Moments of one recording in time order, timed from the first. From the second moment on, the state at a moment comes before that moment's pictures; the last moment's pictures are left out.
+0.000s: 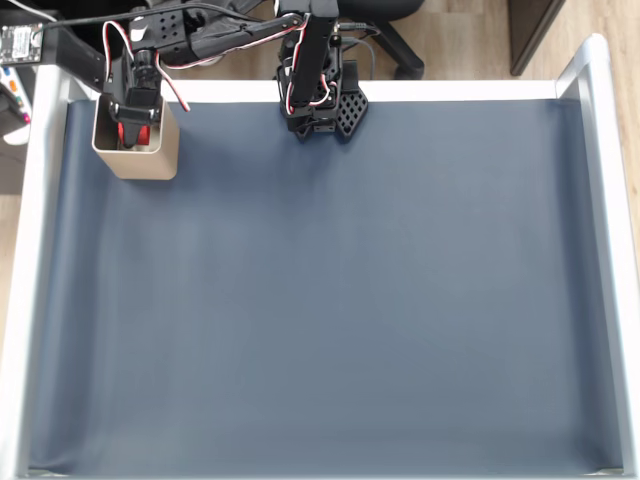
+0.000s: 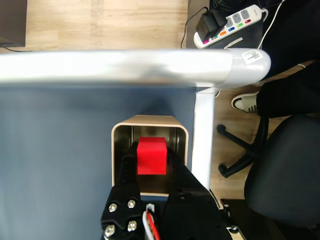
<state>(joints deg) 77.5 111.4 117.2 50.5 -80.9</state>
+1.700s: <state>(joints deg) 57.7 120.5 90.9 71.2 -71.7</state>
